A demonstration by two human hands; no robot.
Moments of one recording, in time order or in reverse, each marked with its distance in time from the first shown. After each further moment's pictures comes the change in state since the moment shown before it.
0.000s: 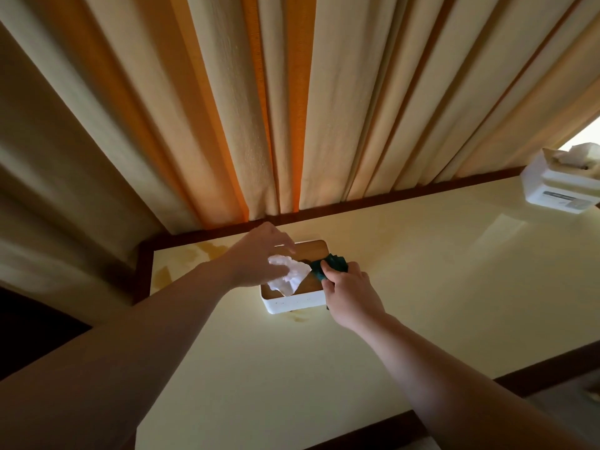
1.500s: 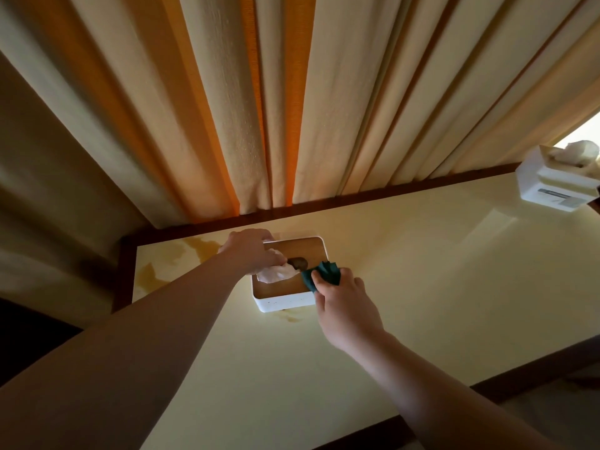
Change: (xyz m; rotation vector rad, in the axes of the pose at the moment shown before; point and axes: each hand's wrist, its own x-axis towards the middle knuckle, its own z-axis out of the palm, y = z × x) left_hand 0.051 -0.033 0.029 0.033 0.016 -0.407; right_hand -0.024 -0.010 0.002 -0.208 0.007 -0.058
